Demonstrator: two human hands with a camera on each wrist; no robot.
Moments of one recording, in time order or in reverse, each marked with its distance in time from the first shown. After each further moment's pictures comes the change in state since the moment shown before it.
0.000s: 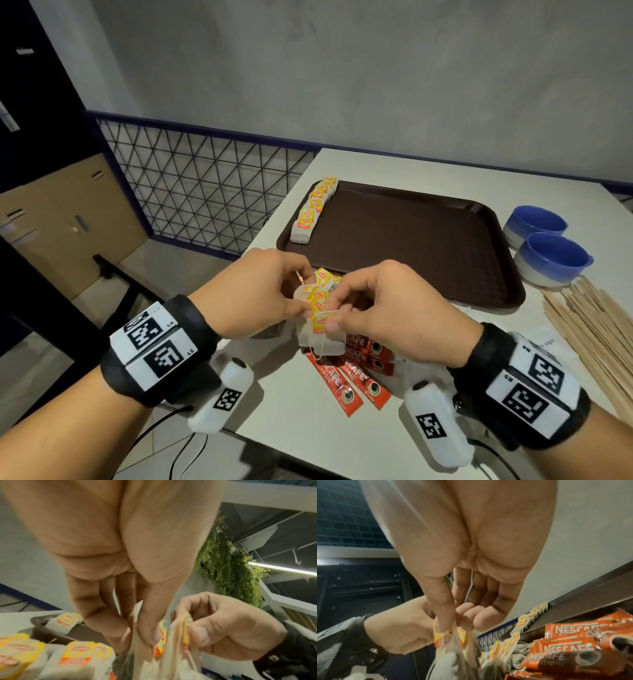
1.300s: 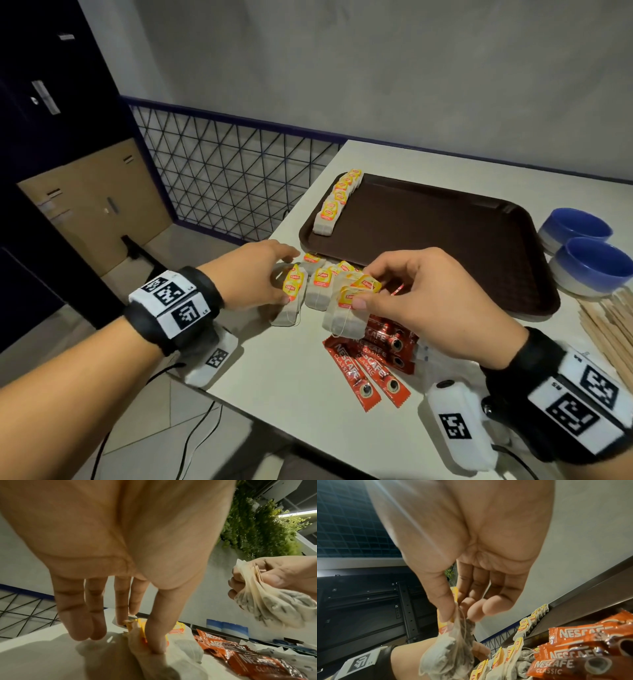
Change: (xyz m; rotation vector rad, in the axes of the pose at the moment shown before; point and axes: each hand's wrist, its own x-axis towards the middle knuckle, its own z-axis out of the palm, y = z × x) left_hand 0.011 -0.059 -0.004 0.276 -0.074 -0.162; right_hand -0.001 -0.001 -0.005 0.014 0.117 0.027
